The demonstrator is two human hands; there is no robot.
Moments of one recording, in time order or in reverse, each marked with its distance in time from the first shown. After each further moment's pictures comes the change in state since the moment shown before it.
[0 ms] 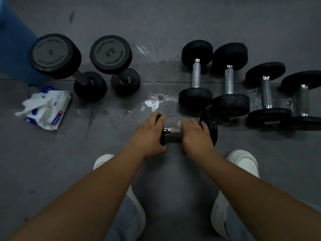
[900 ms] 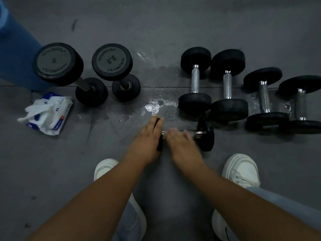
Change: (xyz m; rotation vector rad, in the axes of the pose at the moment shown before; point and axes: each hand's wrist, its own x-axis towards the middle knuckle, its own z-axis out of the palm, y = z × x) left_hand -0.008 -0.001 0.006 -0.016 0.018 -0.058; right_hand -0.016 -0.030 0.007 -0.021 0.036 -0.138
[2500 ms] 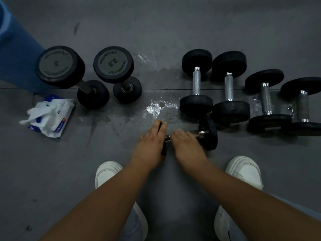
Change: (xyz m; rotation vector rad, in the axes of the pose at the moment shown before) left_hand -0.002 0.011 0.001 0.083 0.016 -0.011; right_hand 0.010 0.008 -0.010 0.007 -0.053 0.024
